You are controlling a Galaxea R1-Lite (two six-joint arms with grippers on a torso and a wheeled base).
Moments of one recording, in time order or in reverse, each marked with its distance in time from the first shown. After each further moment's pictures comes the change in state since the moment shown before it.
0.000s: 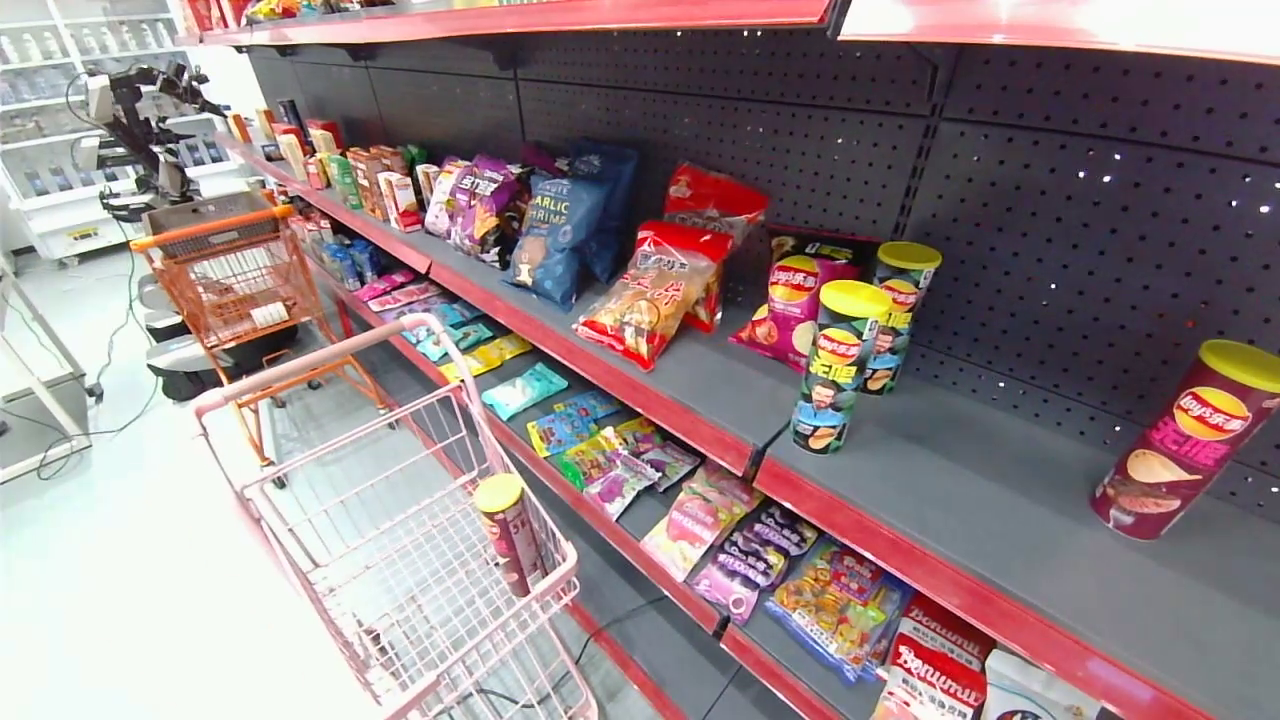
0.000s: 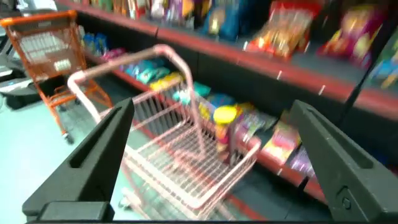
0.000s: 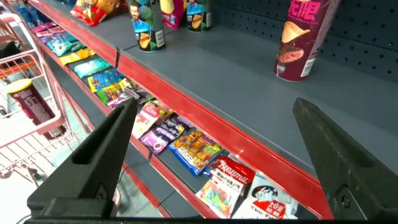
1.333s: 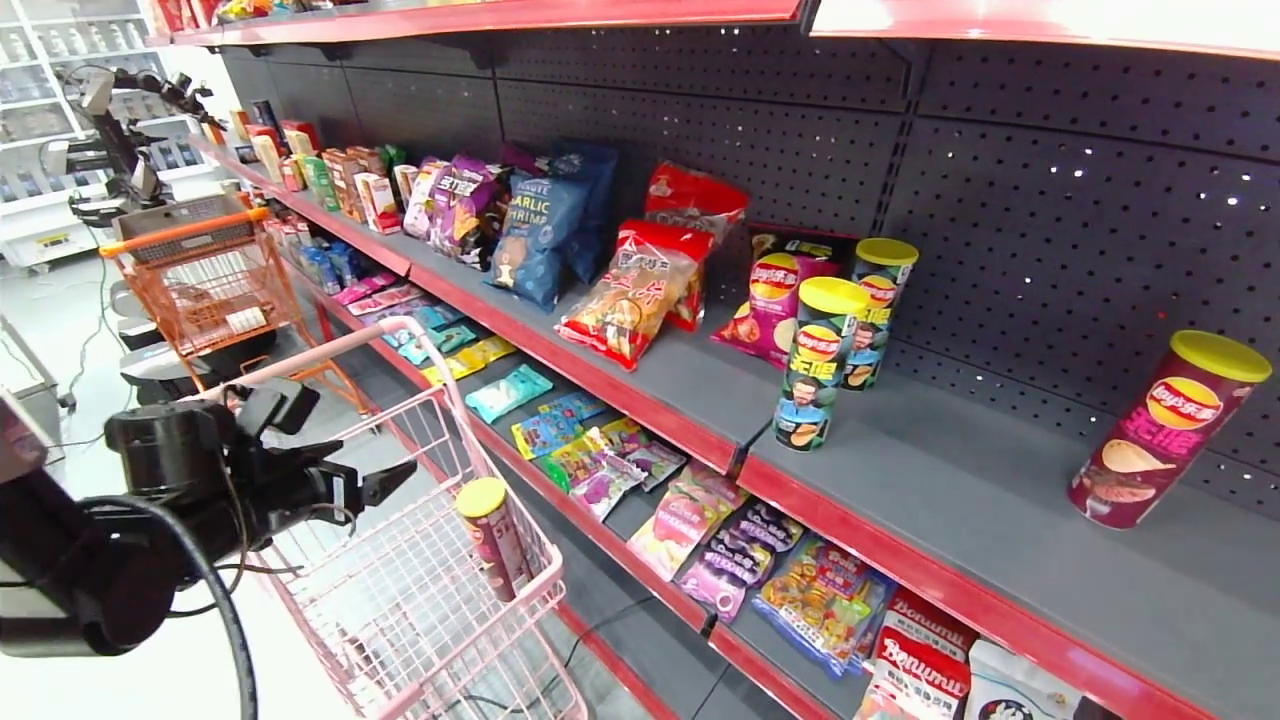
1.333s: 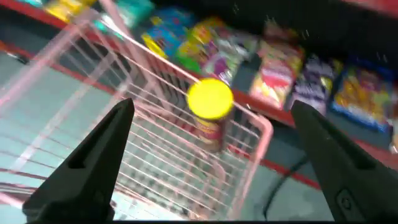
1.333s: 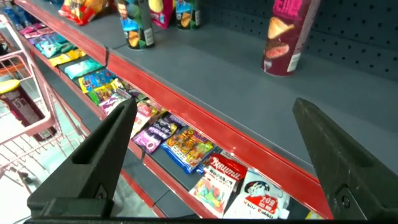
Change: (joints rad) left arm 0.088 1.962 -0.328 -1.124 -0.339 0.158; right arm -0.001 0.000 0.000 -0.001 0.006 -0.003
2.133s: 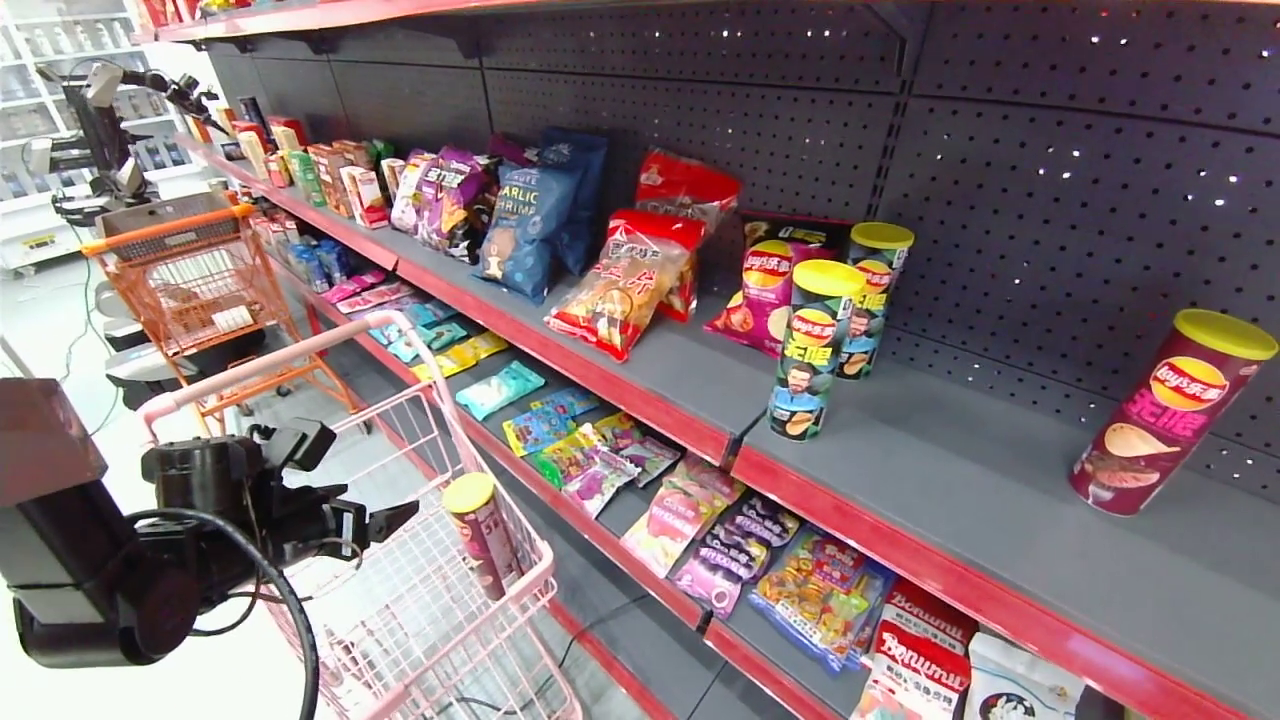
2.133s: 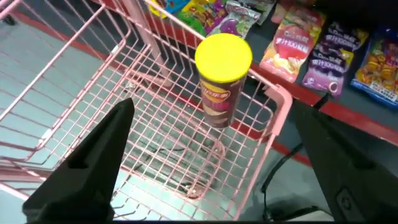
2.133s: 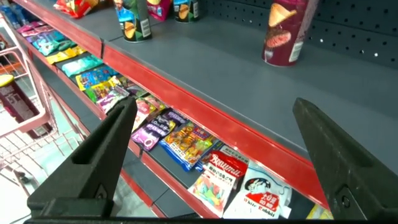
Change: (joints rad) left arm 0.031 0.114 0.012 -0.005 0.019 0.011; right arm 0.000 0.000 0.000 0.000 0.002 0.001
